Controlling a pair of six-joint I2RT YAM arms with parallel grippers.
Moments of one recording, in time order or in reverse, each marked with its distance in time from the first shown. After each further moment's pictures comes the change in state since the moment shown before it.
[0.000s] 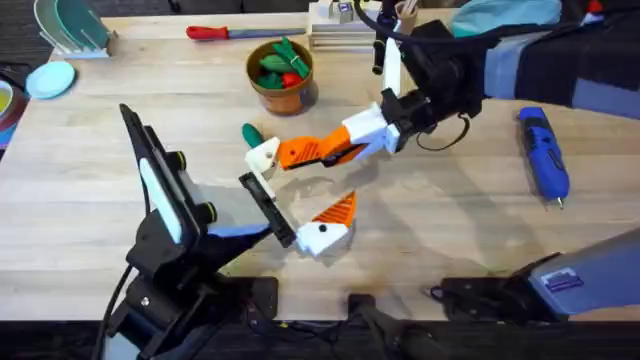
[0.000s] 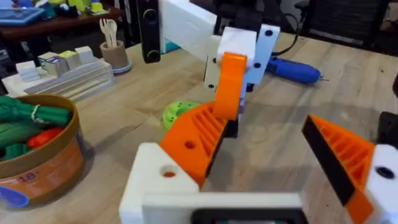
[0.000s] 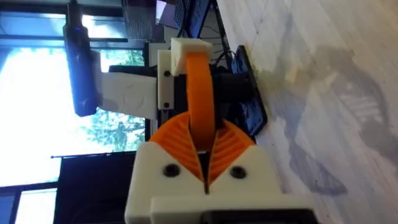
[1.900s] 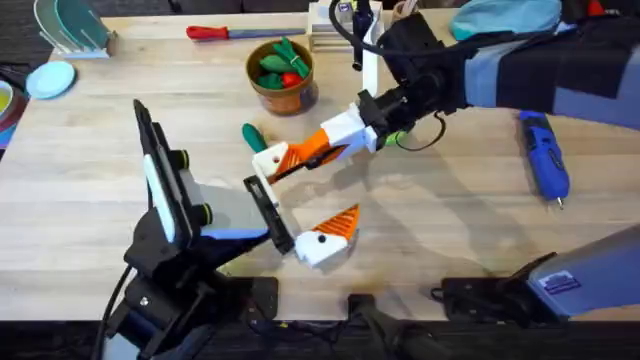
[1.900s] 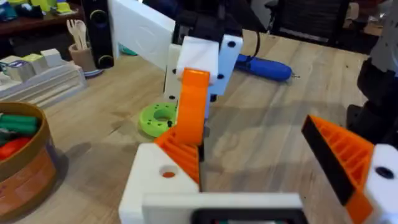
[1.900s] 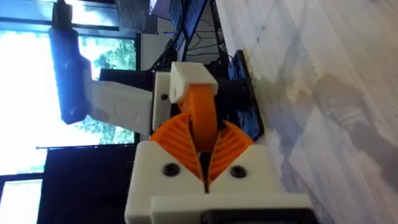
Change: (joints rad) left arm 0.018 0.000 0.000 -0.001 0.131 -0.018; right arm 0.087 0.018 0.006 0.224 0.037 0.168
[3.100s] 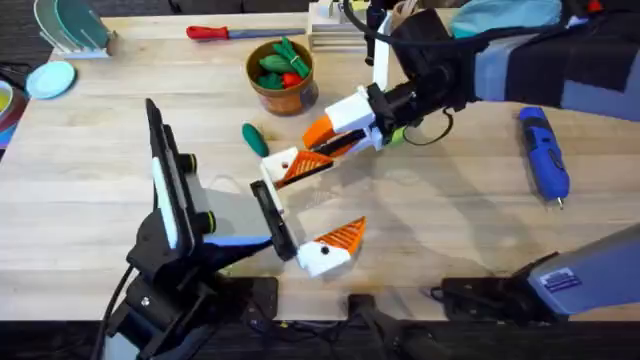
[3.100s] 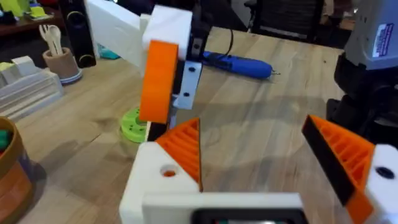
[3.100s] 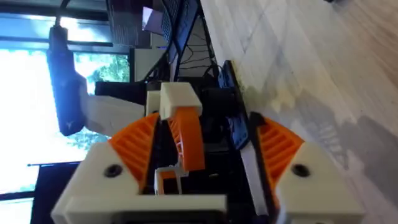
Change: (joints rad) left arm -0.025 0.000 0.000 0.002 0.042 0.012; right arm -0.060 0.000 0.000 -0.012 0.022 -0.011
